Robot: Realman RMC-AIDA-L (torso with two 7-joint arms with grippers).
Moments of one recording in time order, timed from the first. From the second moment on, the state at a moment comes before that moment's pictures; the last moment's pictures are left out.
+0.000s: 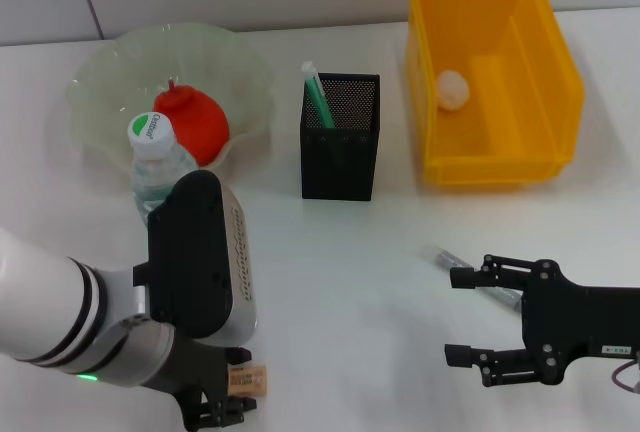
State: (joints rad) left arm -0.30 -2.08 1.89 1.55 2.51 1.40 -2.11; right arm 0.28 2.08 -0.74 -0.64 -1.97 -1.74 1.01
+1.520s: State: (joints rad) left arm -0.27 -2.07 1.84 1.71 2.37 1.33 -2.04; right arm 0.28 2.07 -0.73 -0.63 -1.97 -1.75 1.01
